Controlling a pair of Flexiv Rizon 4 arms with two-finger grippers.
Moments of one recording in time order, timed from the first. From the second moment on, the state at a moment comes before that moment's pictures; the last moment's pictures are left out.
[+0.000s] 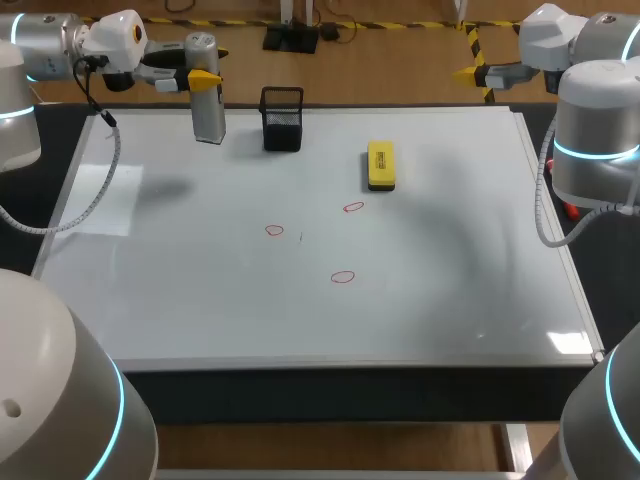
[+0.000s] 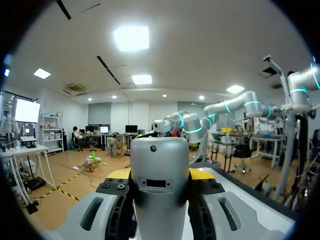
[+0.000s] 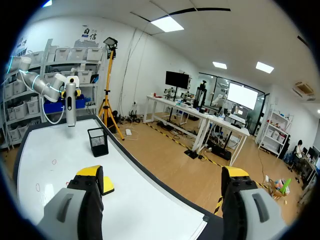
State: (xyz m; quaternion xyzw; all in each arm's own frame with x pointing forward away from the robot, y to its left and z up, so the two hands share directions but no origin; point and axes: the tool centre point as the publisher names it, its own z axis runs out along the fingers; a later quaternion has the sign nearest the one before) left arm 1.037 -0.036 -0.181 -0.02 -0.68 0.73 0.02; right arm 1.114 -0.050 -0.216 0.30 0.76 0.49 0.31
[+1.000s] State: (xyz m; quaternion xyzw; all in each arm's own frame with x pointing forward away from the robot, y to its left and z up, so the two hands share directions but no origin) left arm 1.037 -0.036 -0.181 -0.02 -0.68 0.73 0.02; right arm 1.098 -0.034 -0.283 -0.01 0.93 0.30 0.20
